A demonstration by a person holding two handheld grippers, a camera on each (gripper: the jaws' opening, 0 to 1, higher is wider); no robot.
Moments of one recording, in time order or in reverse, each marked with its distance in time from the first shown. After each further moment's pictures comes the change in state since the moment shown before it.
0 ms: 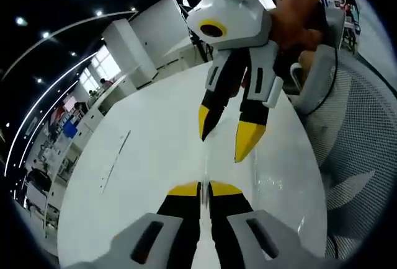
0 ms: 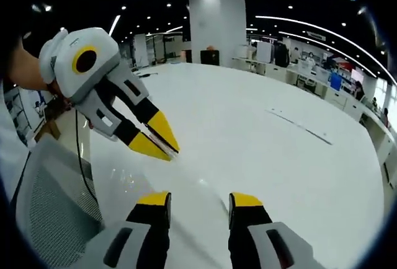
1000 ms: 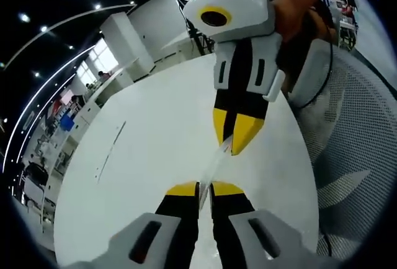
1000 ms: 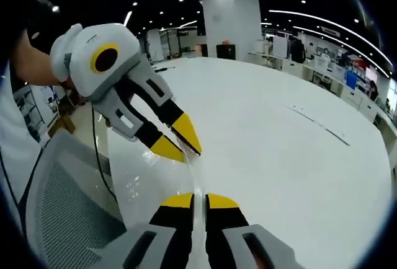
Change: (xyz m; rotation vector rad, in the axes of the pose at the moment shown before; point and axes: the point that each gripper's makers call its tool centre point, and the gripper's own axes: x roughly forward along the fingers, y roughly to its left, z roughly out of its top) left arm -0.008 -0.012 -0.018 -0.036 0.048 -0.021; right arm 0.003 0.040 -0.001 -0.035 0.043 0.107
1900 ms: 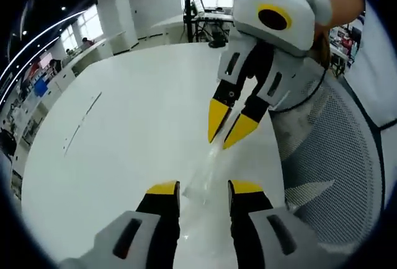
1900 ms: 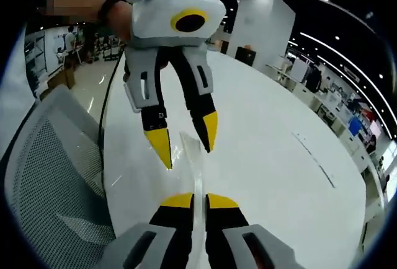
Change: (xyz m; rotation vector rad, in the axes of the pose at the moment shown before) left arm -0.011 -0.014 -0.021 -0.209 0.111 -0.255; right arm 0.007 0.011 0.004 -0.310 0.072 -0.077
